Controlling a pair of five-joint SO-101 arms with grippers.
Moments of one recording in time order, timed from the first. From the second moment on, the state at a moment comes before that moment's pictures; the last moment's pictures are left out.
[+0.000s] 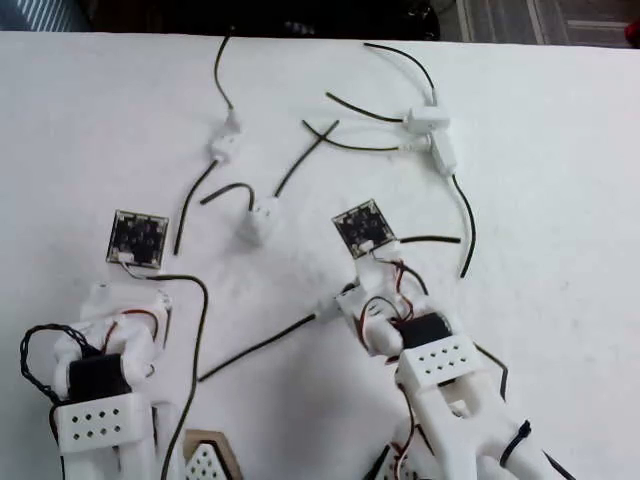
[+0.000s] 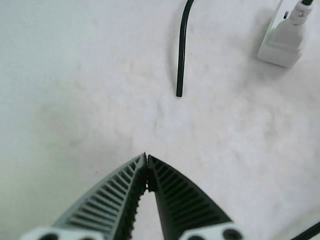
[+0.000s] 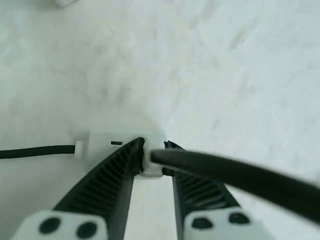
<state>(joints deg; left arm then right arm) -16.5 -77.5 77.3 61.8 -18.9 -21.8 -44.8 74.5 35.7 11.1</state>
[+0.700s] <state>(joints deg) -16.5 -77.5 77.3 61.8 -18.9 -24.1 -45.1 78.6 35.6 14.9</state>
